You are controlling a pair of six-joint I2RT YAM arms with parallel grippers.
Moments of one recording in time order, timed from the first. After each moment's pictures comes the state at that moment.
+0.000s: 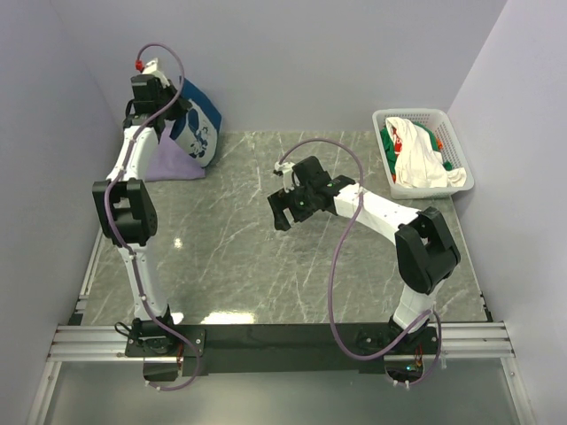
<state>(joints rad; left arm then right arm) 0.06 2.18 2.06 -0.20 0.26 -0.42 0.63 1.76 1.31 -0.46 -0.26 0.05</state>
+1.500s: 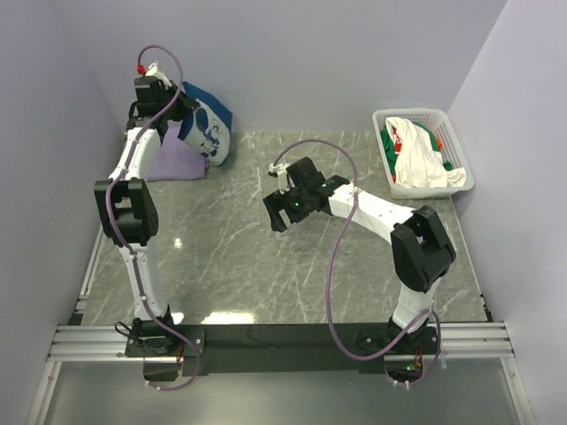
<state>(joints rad) 0.04 2.18 2.03 -0.15 0.34 -0.58 0.66 1.79 1.34 -0.48 -0.23 0.05</state>
